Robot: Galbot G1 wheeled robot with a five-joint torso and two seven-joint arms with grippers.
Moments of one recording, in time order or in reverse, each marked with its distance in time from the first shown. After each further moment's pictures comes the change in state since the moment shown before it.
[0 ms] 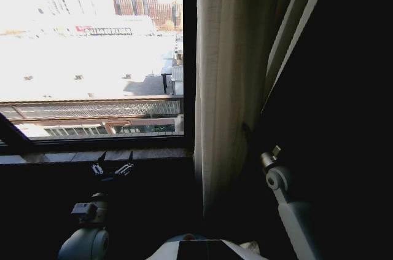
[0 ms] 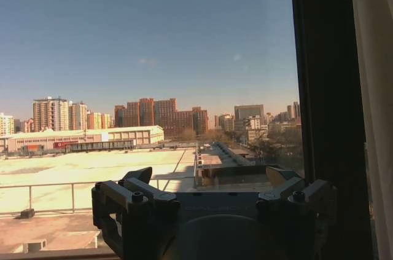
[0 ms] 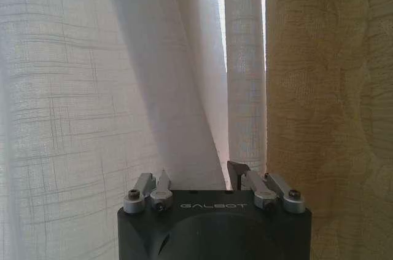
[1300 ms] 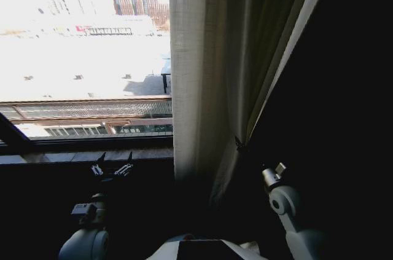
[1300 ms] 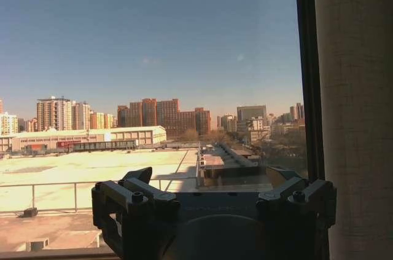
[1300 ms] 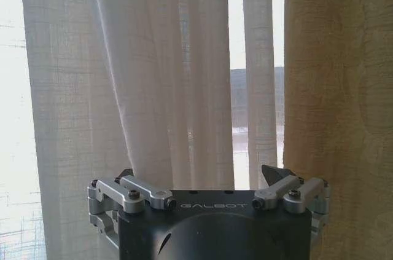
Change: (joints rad) left arm 0.000 -0.005 -0.007 0.010 -0.007 -0.011 0.000; right arm -0.220 0.032 0.031 0.173 -0.027 0.029 -0.013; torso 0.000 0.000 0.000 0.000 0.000
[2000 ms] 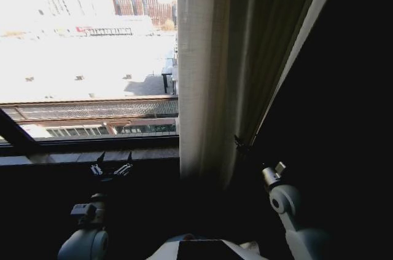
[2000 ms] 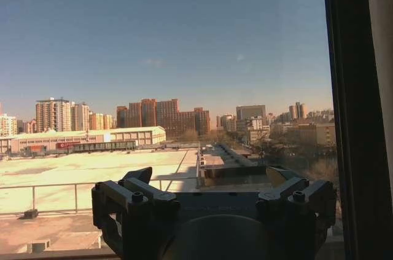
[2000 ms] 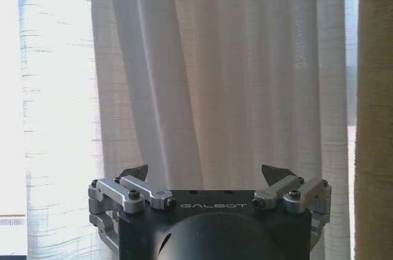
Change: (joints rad) left arm 0.002 0.001 0.000 -0.003 0.001 -0.002 0.000; right arm 0.003 0.002 -0.006 0.011 -0.009 0.000 -0.007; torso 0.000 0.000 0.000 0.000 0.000
